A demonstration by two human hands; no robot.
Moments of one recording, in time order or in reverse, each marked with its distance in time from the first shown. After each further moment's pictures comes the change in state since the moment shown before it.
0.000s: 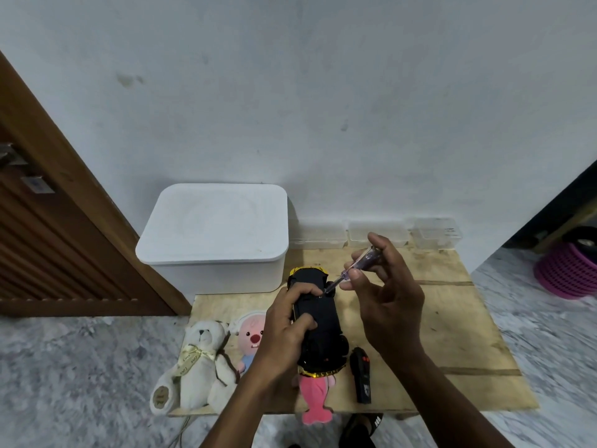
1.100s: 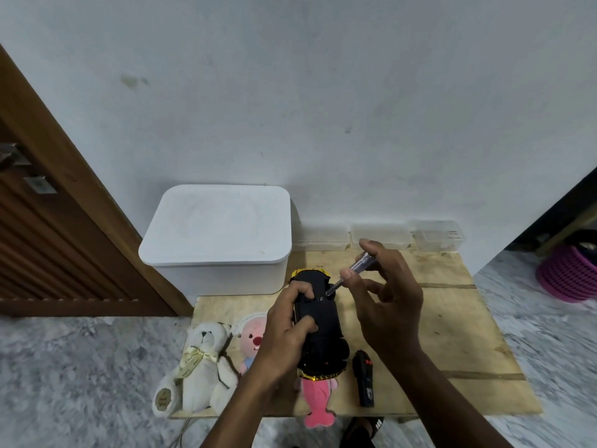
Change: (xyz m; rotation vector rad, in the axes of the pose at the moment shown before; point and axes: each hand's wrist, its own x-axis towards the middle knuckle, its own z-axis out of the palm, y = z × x) left_hand 0.004 -0.006 -0.006 -0.028 -0.036 0.053; right_hand 0.006 -0.006 0.008 -0.112 -0.014 -0.116
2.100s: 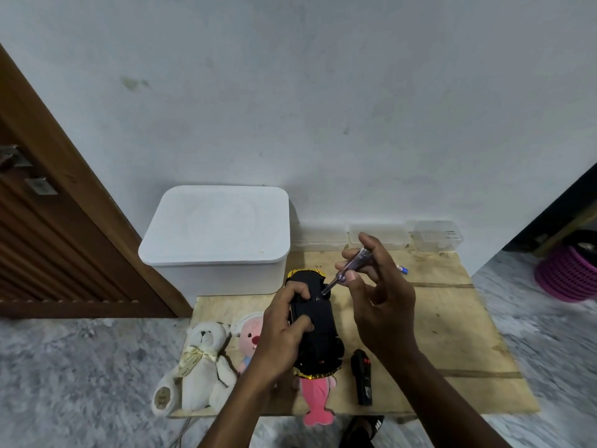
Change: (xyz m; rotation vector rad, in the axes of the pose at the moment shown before) left_hand -0.003 -0.002 -0.001 0.008 0.027 0.001; right_hand -0.008 0.003 -0.001 0.074 -0.045 0.096
